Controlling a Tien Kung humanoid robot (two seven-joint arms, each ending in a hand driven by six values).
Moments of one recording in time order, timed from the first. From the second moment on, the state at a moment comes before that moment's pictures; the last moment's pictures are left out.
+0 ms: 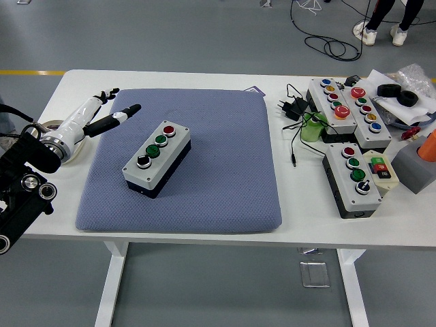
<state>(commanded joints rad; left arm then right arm) -0.55 0.41 -1.00 -1.29 1.74 0.06 0.31 0.08 -0.13 0.96 0.18 -1.28 -0.09 -0.34</state>
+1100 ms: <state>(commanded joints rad) -0.55 0.36 -0.85 -1.34 1.85 -0.03 0.51 0.08 -0.14 0.96 0.18 -1.28 -0.09 -0.34</state>
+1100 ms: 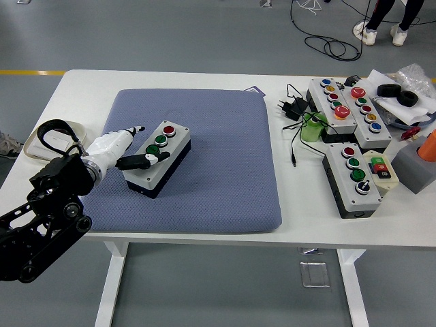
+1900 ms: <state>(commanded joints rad) -0.56 0.29 -0.83 -1.28 1.89 -0.10 0.57 0.08 -0.14 0.97 0.18 -1.30 -0.08 -0.34</state>
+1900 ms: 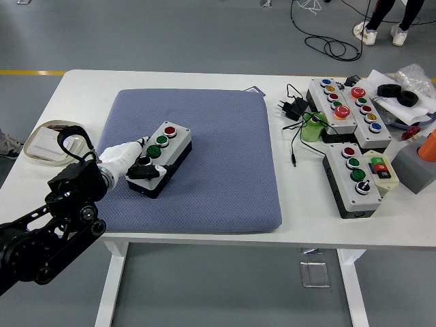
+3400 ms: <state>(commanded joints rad) -0.58 0.30 -0.85 -1.25 2.16 -0.18 0.52 0.08 -0.14 0.98 0.18 -1.30 -0.09 -0.34</state>
